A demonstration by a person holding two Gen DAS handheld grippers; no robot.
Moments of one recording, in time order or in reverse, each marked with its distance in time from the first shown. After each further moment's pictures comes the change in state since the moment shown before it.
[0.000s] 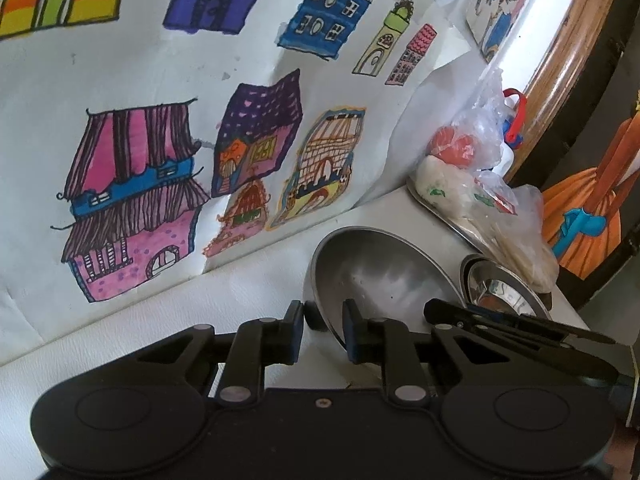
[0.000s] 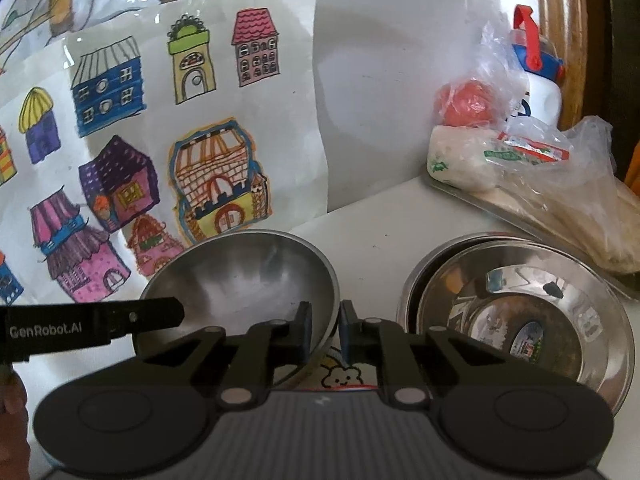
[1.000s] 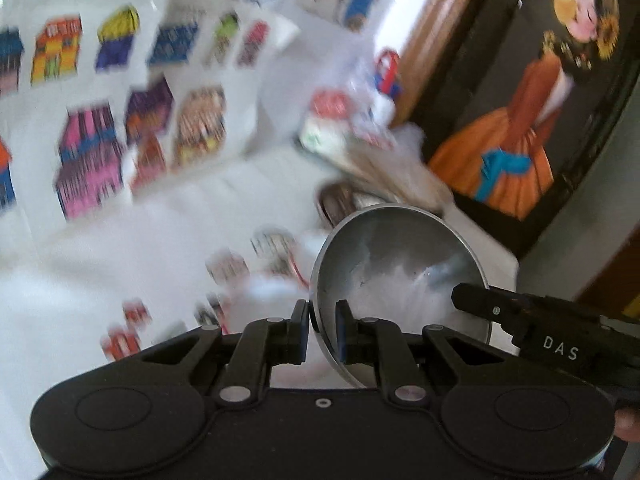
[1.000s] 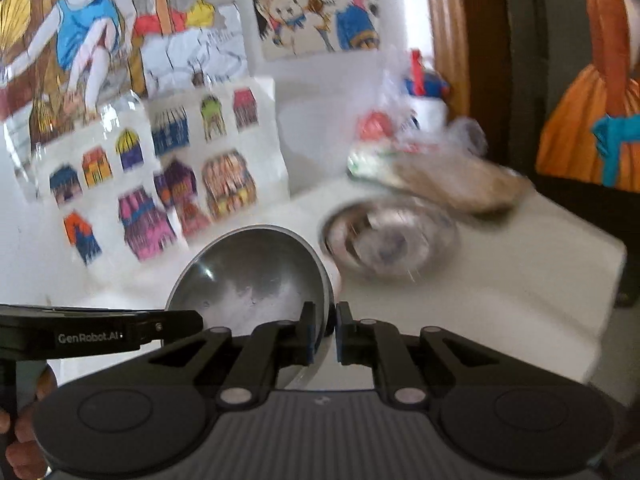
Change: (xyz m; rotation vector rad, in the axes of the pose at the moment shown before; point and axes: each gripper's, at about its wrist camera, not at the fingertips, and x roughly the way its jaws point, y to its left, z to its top) left arm -0.113 -0.092 -0.084 0.150 0.076 -0.132; right arm -0.207 -0.033 -0.087 0.074 -0.044 -0.069
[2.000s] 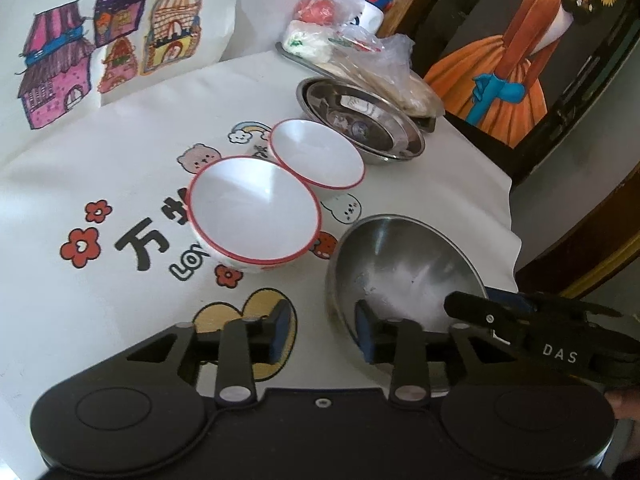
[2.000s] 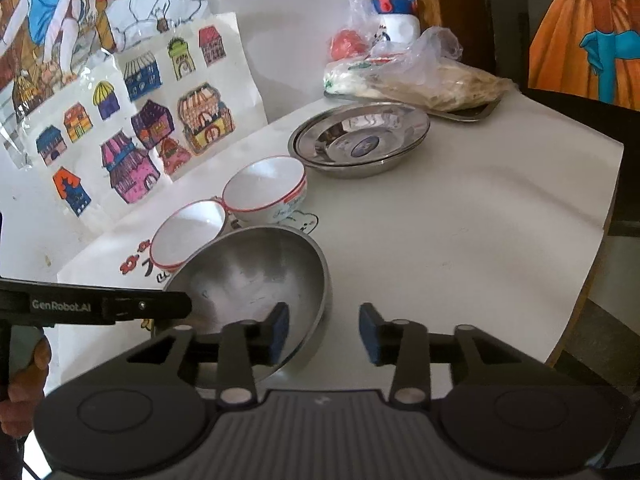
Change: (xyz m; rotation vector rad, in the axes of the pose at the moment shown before) left arm 0.026 0.005 -0.032 0.007 0.200 -0.034; right arm 0.008 -0.044 -0.055 0.107 0.137 0.065
